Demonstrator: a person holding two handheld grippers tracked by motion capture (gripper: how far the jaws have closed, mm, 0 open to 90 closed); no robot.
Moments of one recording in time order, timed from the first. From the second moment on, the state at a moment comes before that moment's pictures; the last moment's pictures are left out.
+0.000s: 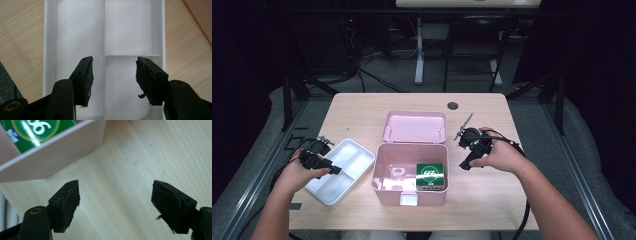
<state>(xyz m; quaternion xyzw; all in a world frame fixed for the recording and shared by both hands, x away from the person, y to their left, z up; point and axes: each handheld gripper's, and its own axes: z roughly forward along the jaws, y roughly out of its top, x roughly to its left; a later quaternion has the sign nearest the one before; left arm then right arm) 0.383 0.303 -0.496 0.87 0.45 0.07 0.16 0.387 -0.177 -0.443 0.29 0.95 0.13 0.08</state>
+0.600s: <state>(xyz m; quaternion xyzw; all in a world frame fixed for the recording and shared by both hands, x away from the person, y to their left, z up) 0.393 0.300 -0.493 0.89 0.44 0.06 0.13 0.345 -0.217 -0.499 0.44 0.83 0.26 0.22</state>
